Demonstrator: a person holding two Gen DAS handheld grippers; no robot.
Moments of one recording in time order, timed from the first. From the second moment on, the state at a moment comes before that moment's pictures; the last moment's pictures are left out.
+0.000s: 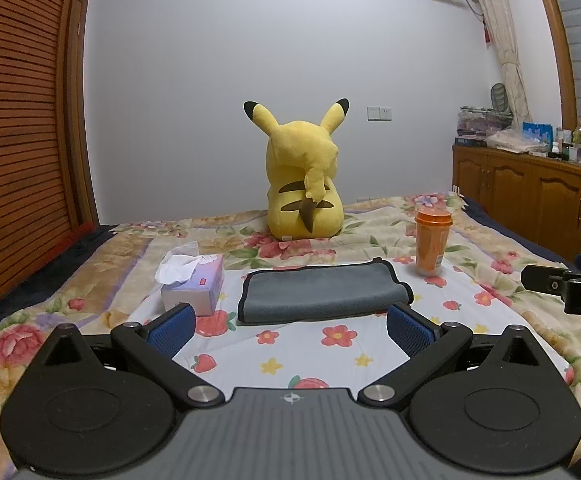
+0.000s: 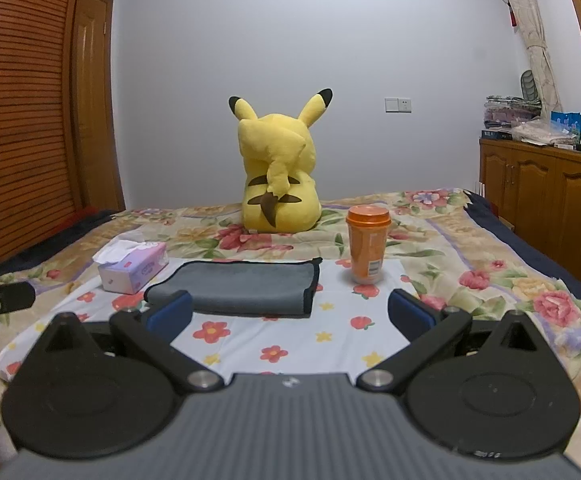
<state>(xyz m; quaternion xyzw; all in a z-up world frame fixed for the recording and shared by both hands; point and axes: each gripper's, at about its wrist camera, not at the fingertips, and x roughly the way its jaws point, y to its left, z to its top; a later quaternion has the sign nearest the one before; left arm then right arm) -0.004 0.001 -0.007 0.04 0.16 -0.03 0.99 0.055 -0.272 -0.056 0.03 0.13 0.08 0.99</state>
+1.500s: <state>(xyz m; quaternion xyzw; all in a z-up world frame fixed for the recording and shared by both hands) -0.002 0.003 -0.013 0.04 0.17 -0.03 0.98 0.055 -0.271 -0.057 0.03 0.13 0.08 0.99</state>
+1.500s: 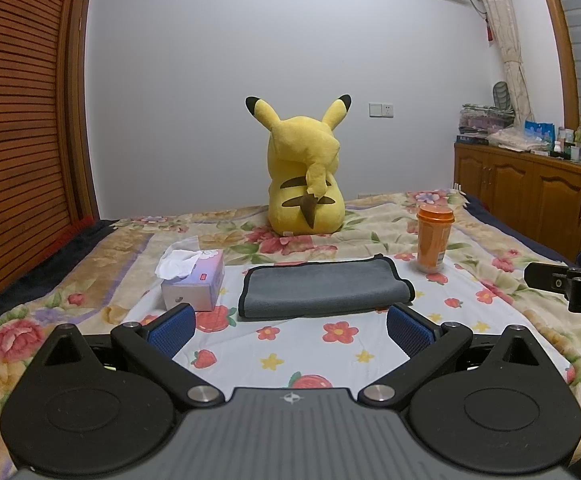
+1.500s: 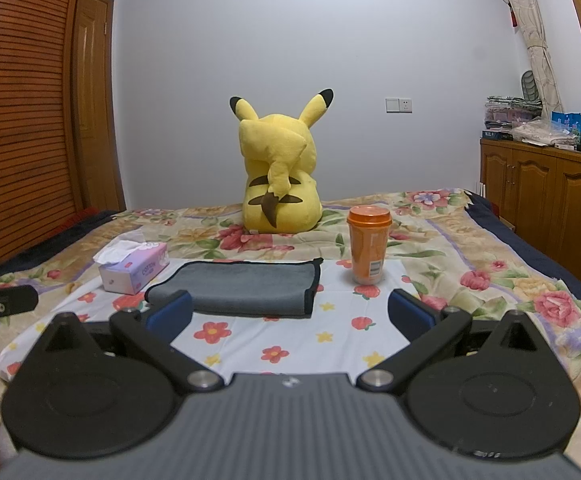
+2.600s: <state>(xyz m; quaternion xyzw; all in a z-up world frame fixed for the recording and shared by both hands) -0.003 0.001 -0.012 0.04 0.17 -0.03 0.98 0.055 -0.271 -0.057 0.03 0.13 0.08 0.99</state>
